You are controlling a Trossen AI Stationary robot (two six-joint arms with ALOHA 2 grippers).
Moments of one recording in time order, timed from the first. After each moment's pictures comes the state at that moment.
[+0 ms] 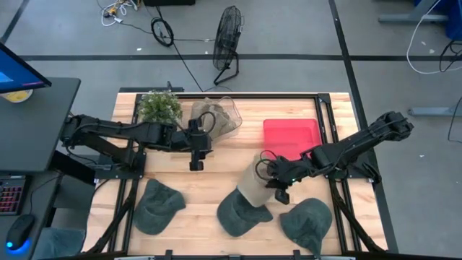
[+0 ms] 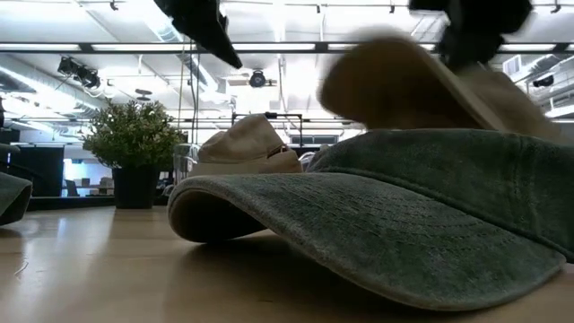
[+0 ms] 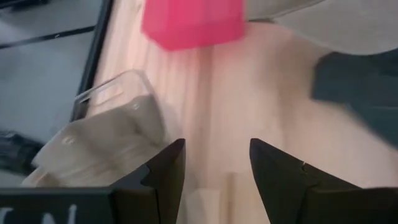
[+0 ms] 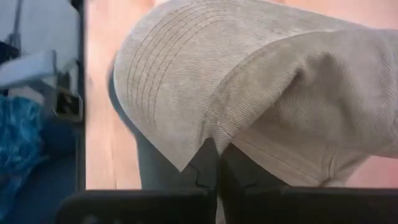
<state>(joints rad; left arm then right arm) -0.08 1.34 1.17 -0.64 -0.33 0.09 0.37 1.30 0.90 -0.47 0.04 0.60</state>
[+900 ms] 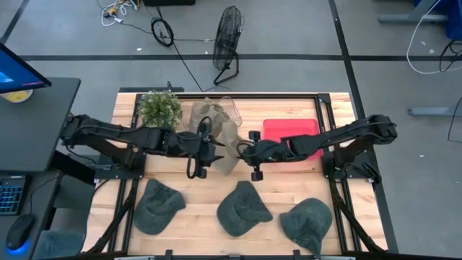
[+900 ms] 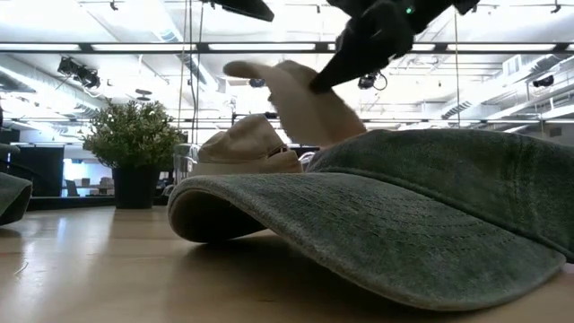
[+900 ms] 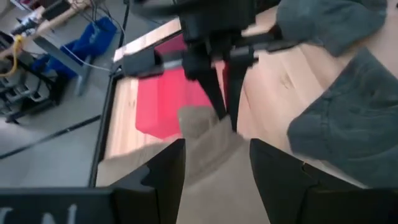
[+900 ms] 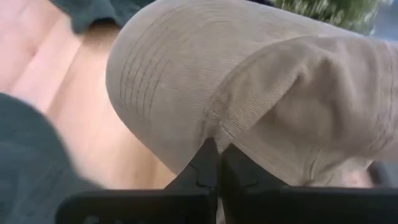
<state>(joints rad) -0.15 1.35 1.17 -0.37 -0.30 0.35 0.14 1.51 1.00 -0.13 0.25 -0.21</state>
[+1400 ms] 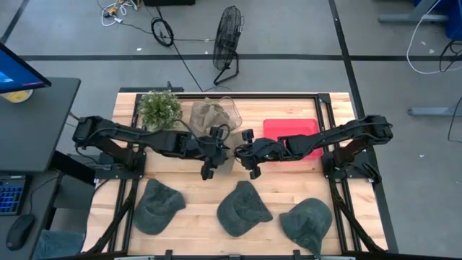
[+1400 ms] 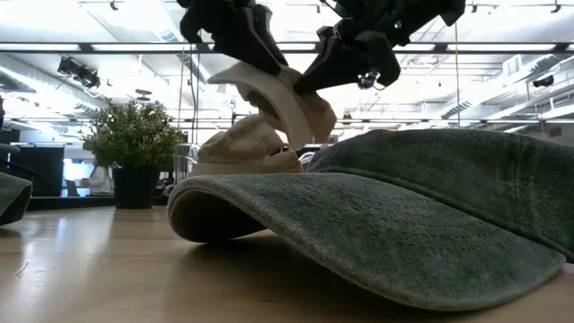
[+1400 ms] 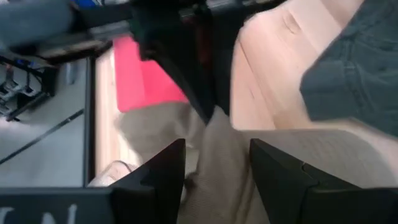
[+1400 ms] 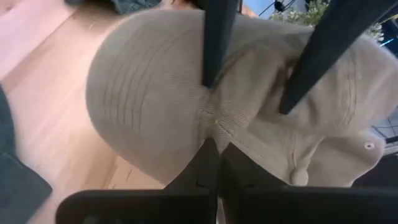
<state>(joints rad) -0.11 1.51 1.17 -0.37 -0.29 0.45 0.11 1.56 1.00 -0.02 0.25 -0.53</state>
